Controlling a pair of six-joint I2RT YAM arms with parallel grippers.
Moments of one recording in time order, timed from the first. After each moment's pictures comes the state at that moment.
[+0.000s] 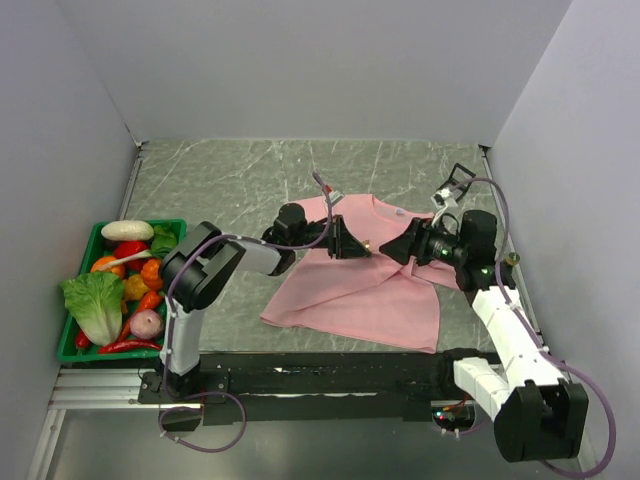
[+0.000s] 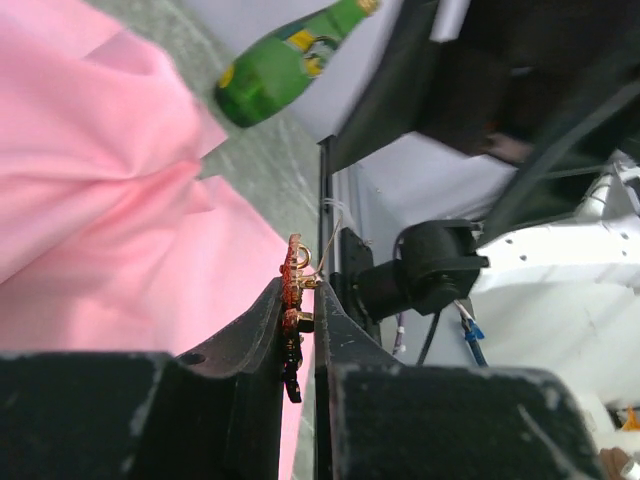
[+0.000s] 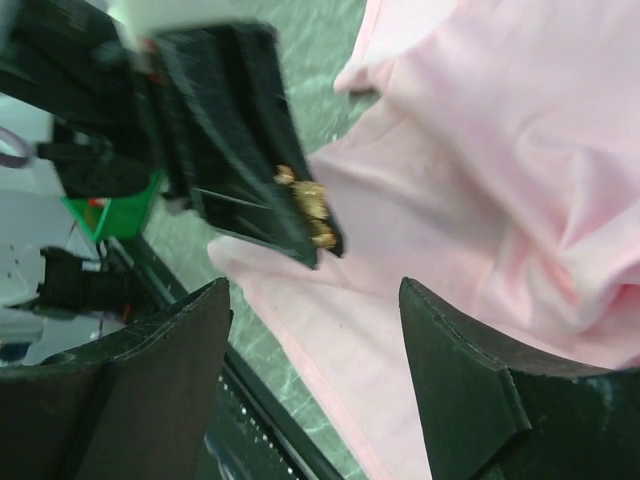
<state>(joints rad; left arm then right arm) -0.69 2.01 1.02 1.04 0.89 -0.91 0.04 0.96 0.66 -0.20 -0.77 0.34</state>
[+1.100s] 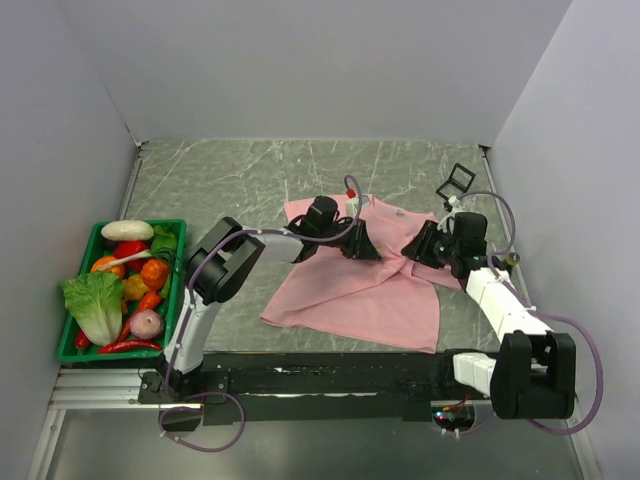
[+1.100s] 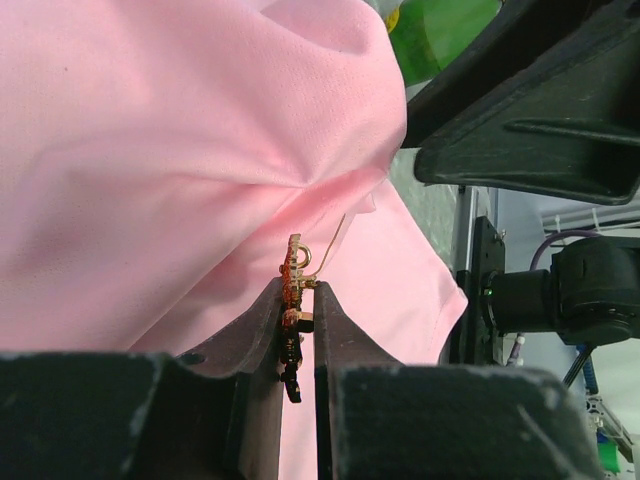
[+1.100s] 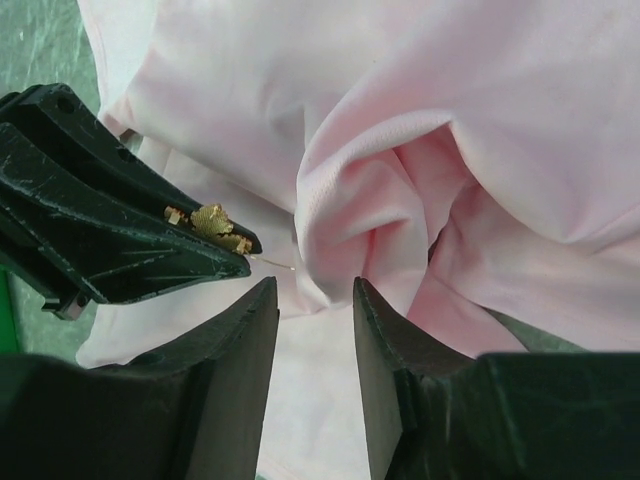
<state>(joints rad) -0.74 2.19 1.33 0.50 0.75 -0.58 -0.02 1.14 0.63 -0.21 -0.40 0.40</state>
